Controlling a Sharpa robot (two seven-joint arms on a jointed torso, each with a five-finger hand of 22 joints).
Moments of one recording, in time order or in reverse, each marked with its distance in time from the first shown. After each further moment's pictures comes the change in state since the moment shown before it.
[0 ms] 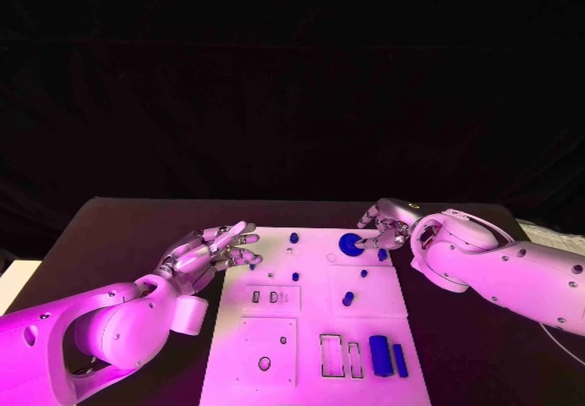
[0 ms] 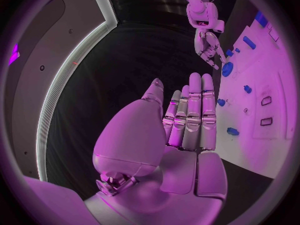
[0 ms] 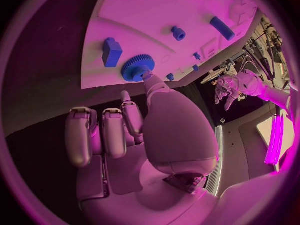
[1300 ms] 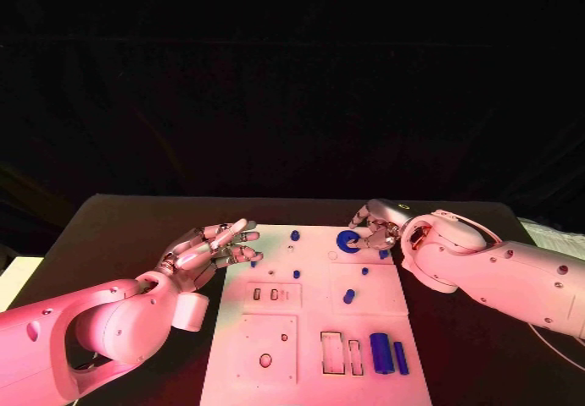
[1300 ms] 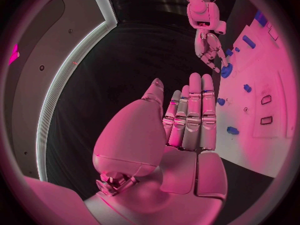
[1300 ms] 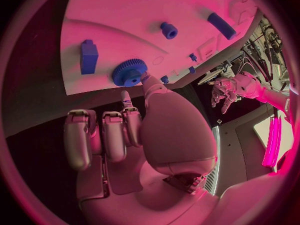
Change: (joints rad) left arm 0.000 0.000 0.000 -0.004 0.000 0.000 -0.003; left_hand 0.000 0.000 0.003 -0.003 0.000 0.000 0.000 0.000 0.000 0.000 0.000 0.000 0.000 -0.007 0.000 0.000 0.001 0.000 -0.004 -0.004 0.000 -0.001; right arm -0.009 0.037 -0.001 -0.002 -0.020 -0.012 0.005; right_hand 0.025 0.017 -0.003 0.003 0.013 0.004 0.004 0.015 0.003 0.047 0.001 0.125 0.045 0.000 0.000 0.071 0.000 -0.016 0.025 0.004 0.020 -0.001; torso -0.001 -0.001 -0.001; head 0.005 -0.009
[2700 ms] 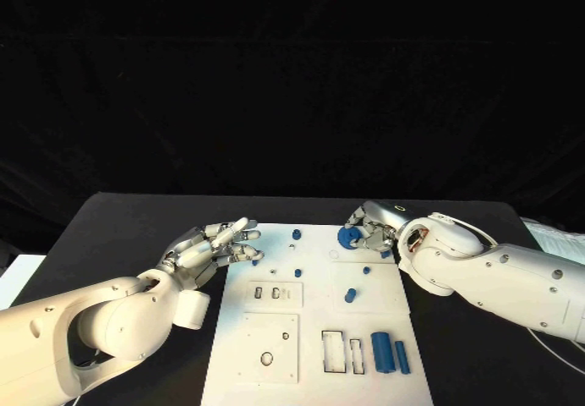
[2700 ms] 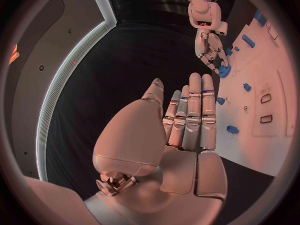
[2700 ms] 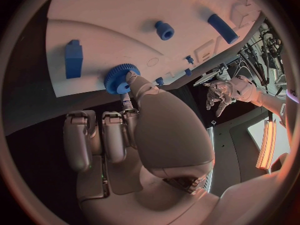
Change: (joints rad) left arm 0.000 0.000 0.000 -0.003 0.000 0.000 -0.003; left_hand 0.000 0.000 0.000 0.000 0.000 0.000 0.000 0.000 0.000 0.000 0.000 0.000 0.000 0.000 0.000 0.000 0.001 0.000 0.000 0.000 0.000 0.000; right arm -0.017 0.015 0.000 -0.004 -0.035 -0.031 0.044; right_hand 0.135 0.078 0.185 -0.135 -0.041 0.048 -0.001 0.020 -0.002 0.004 -0.013 0.030 0.000 0.000 0.000 0.010 0.000 -0.016 0.007 -0.007 0.018 0.000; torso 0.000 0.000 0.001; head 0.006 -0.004
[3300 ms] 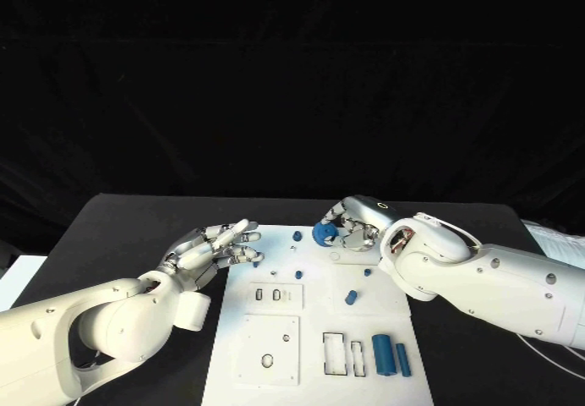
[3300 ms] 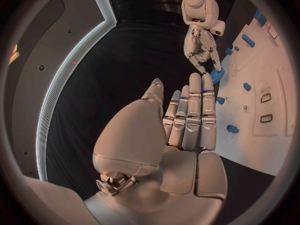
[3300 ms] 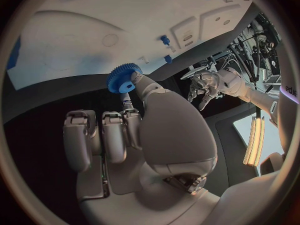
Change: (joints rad) left arm 0.000 0.000 0.000 -0.001 0.000 0.000 -0.001; left_hand 0.000 0.000 0.000 0.000 0.000 0.000 0.000 0.000 0.000 0.000 0.000 0.000 0.000 0.000 0.000 0.000 0.000 0.000 0.000 0.000 0.000 0.000; right arm 0.018 0.036 0.001 0.105 -0.015 -0.075 0.014; right_hand -0.086 -0.018 0.017 0.005 -0.003 0.005 -0.001 0.000 0.000 0.000 0.000 0.000 0.000 0.000 0.000 0.000 0.000 0.000 -0.004 -0.004 0.000 0.000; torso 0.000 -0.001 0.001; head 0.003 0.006
